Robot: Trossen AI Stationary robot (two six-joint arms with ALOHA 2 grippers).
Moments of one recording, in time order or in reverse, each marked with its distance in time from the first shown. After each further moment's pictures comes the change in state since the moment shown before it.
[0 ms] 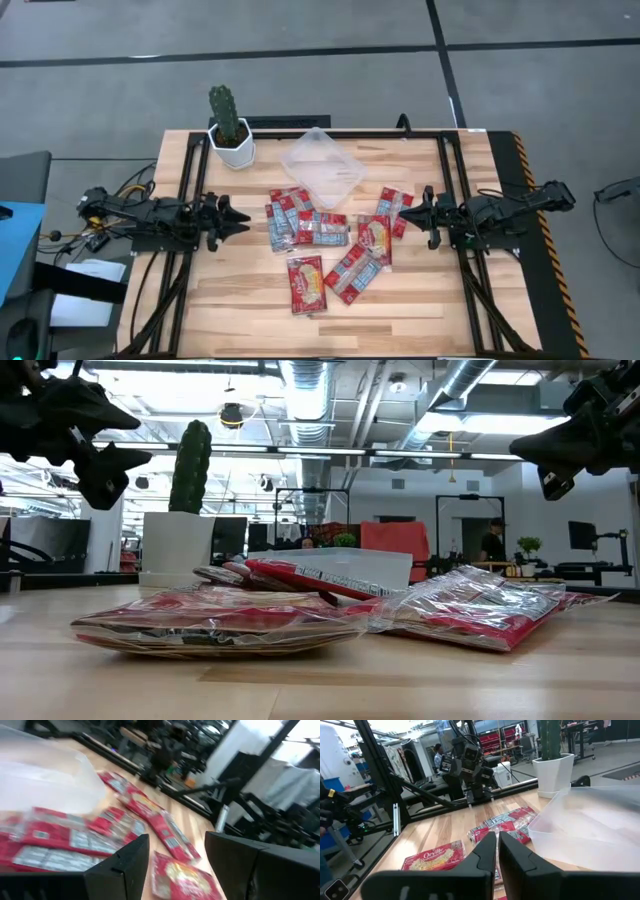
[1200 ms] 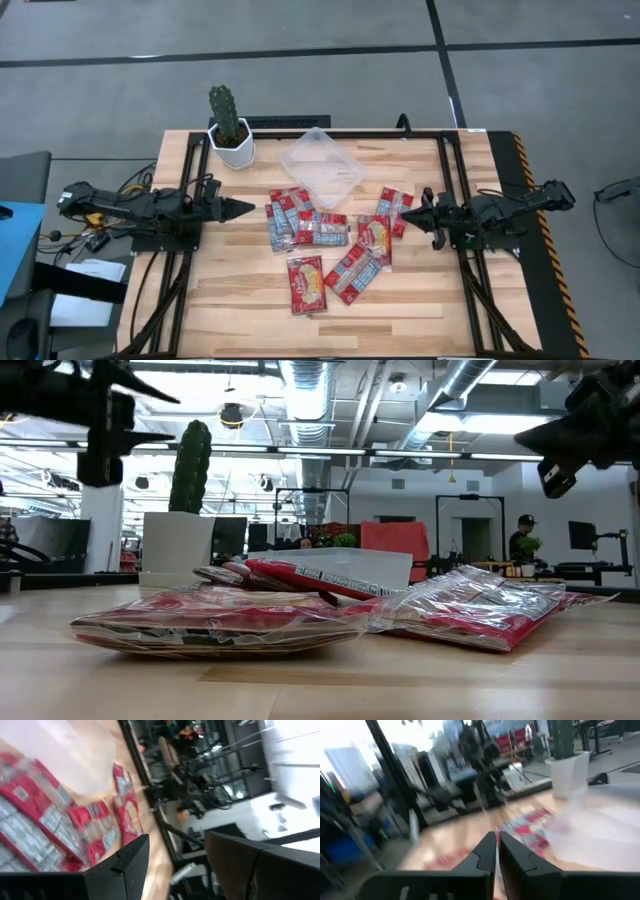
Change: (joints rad) left arm 0.094 0.337 0.228 0.053 -0.073 -0.654; right arm 0.007 0.000 -0.002 0.107 -0.042 0.114
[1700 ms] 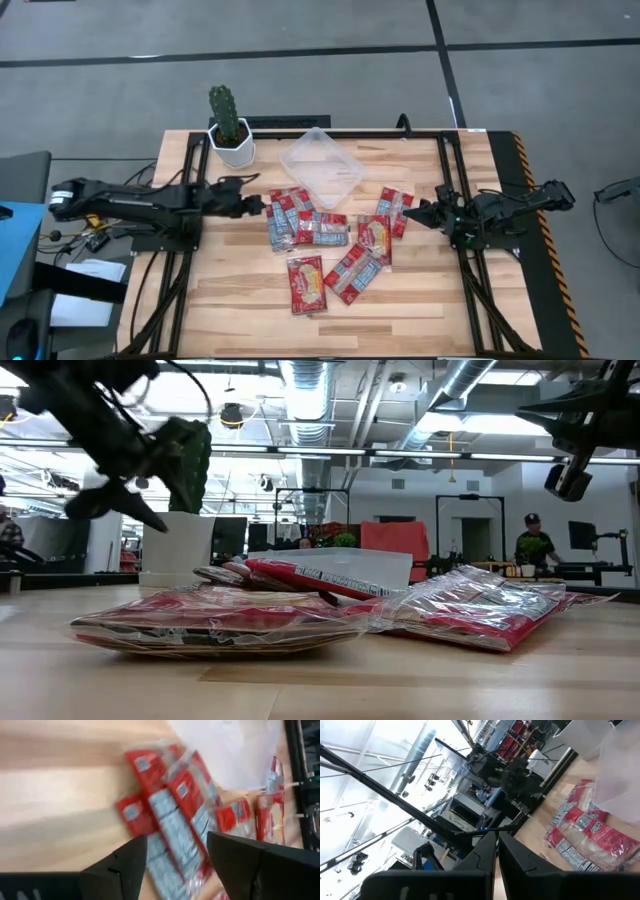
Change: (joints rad) left arm 0.239 0.527 0.194 -0.346 0.086 -0.055; right arm 0.000 0.000 0.000 0.080 -0.002 0.567
